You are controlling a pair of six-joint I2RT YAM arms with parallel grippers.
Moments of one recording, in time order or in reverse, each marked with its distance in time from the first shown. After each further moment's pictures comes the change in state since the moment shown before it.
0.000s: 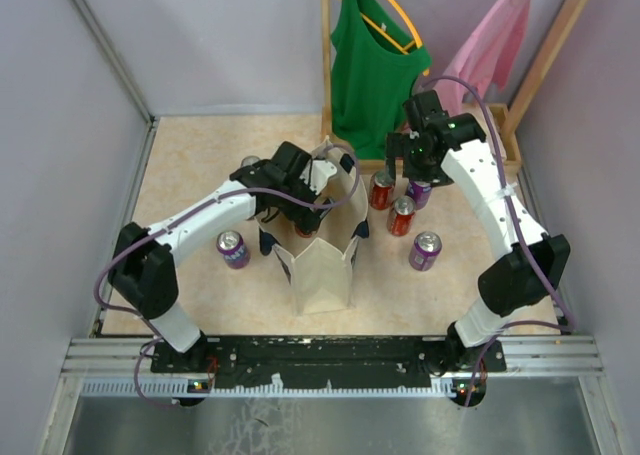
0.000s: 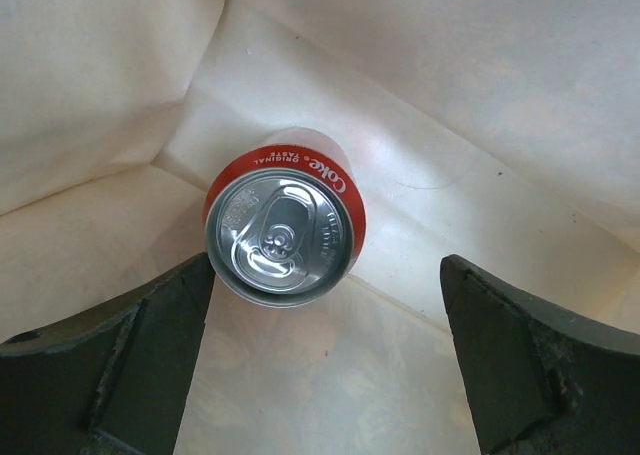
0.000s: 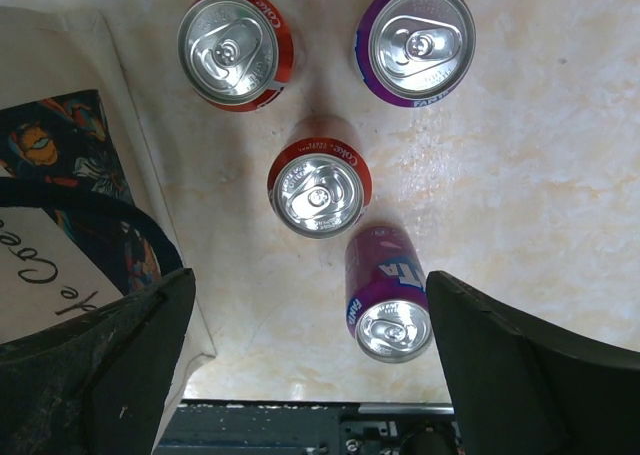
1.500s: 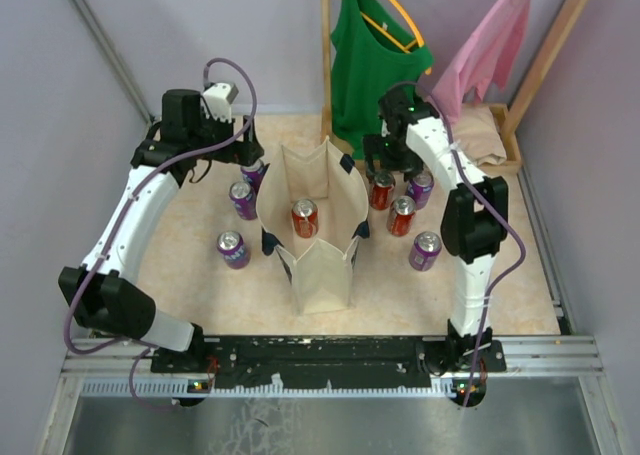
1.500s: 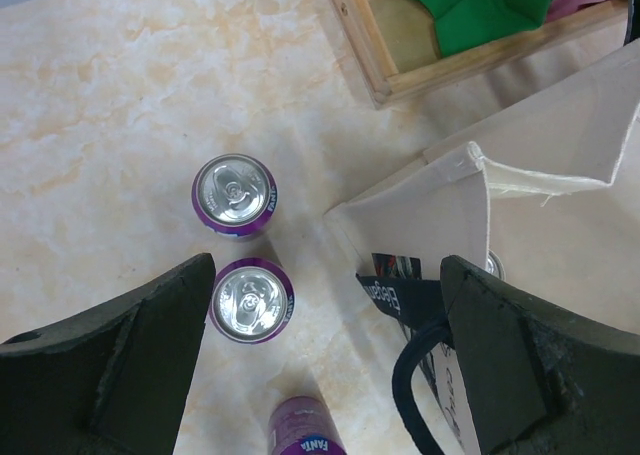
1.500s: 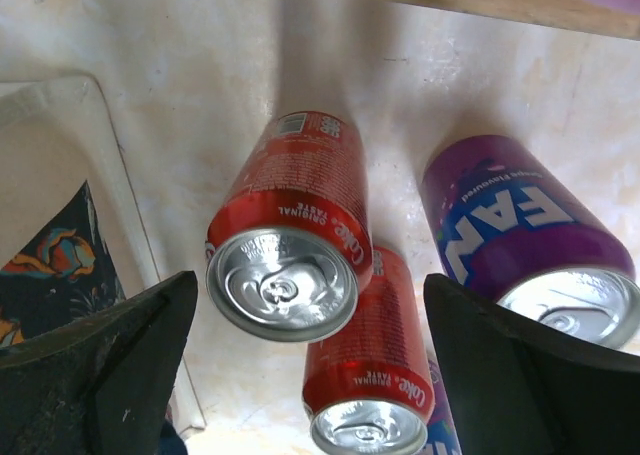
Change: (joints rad) left arm 0.462 -0.204 0.156 0.040 0.174 -0.212; right arm -0.024 0.439 0.219 0.080 -0.140 -0.133
